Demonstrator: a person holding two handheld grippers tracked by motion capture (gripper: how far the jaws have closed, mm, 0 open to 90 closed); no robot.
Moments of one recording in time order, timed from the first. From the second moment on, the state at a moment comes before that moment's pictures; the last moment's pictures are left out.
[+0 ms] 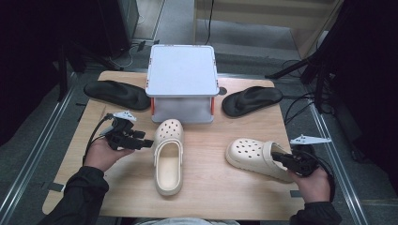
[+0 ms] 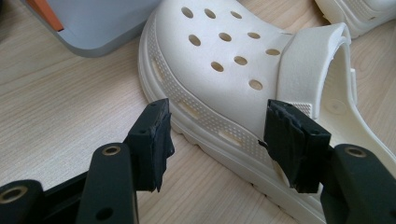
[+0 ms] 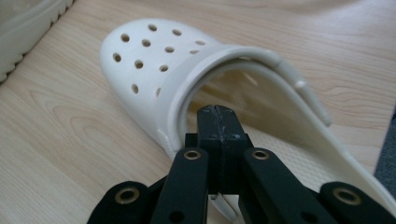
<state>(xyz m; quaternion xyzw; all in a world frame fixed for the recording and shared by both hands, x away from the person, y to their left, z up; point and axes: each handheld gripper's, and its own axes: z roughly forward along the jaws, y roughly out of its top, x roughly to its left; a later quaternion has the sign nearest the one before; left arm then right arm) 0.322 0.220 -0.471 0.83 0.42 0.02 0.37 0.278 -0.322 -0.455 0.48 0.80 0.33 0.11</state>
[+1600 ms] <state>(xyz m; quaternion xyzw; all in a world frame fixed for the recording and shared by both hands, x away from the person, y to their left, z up) 0.323 0.220 -0.471 0.83 0.42 0.02 0.36 0.283 -0.254 -0.451 0.46 0.80 0.38 0.05</state>
